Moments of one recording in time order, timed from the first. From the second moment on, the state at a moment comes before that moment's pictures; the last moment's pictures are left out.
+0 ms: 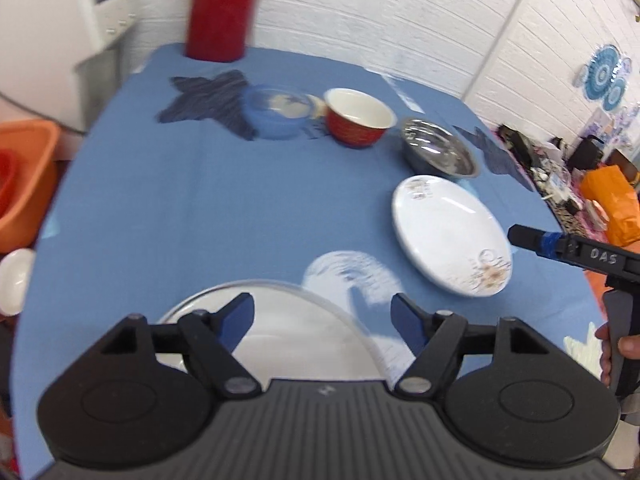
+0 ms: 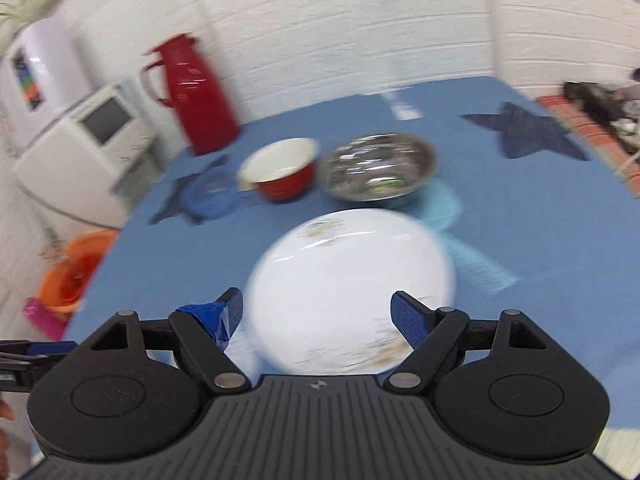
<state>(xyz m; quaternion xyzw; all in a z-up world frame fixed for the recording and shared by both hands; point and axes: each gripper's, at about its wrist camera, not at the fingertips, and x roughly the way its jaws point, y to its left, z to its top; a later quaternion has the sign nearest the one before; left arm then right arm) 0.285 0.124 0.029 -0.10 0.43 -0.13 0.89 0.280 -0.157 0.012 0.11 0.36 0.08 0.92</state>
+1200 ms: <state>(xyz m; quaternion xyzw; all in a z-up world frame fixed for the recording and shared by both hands) 0.405 0.008 -0.032 -0.07 0.51 -0.15 0.85 0.357 -0.175 -0.050 0.03 0.47 0.09 0.88</state>
